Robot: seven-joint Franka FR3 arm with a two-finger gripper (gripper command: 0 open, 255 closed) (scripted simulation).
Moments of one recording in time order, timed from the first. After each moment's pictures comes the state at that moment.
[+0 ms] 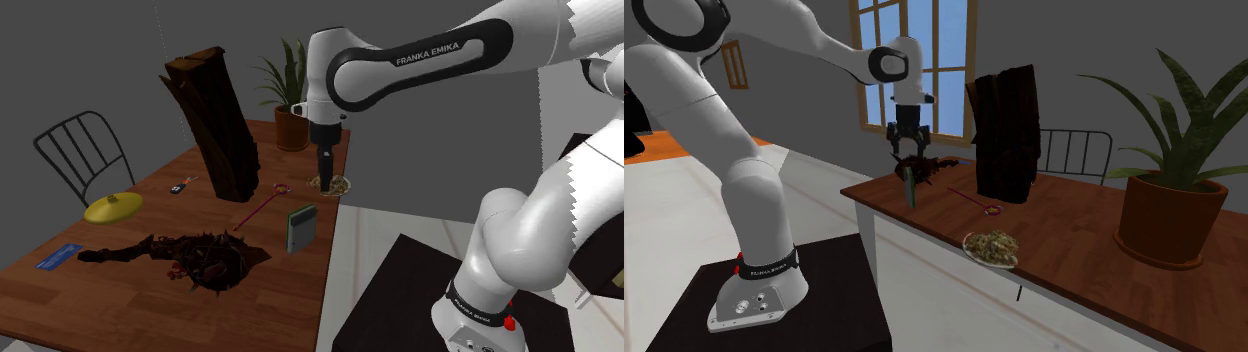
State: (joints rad) arm 0.20 -0.39 0.02 -2.31 0.02 1.88 -0.46
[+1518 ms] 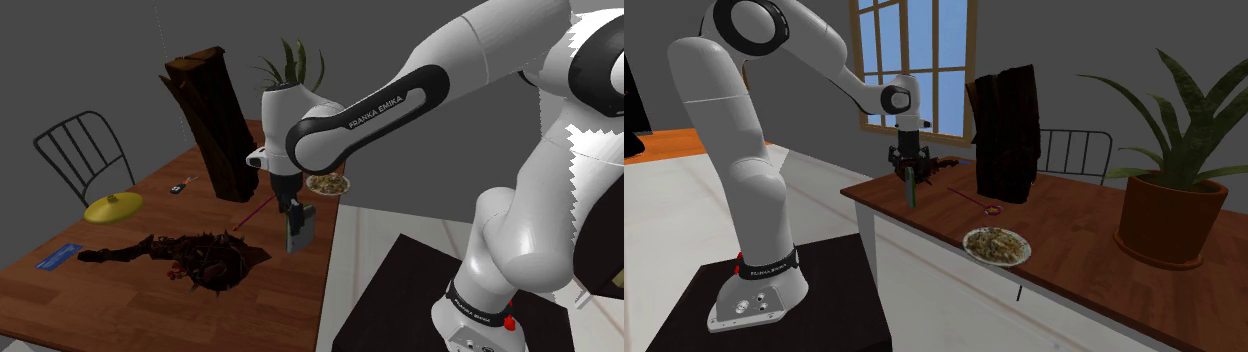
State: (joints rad) arm 0.31 -0.13 0.10 -2.30 -0.01 2.14 -0.64
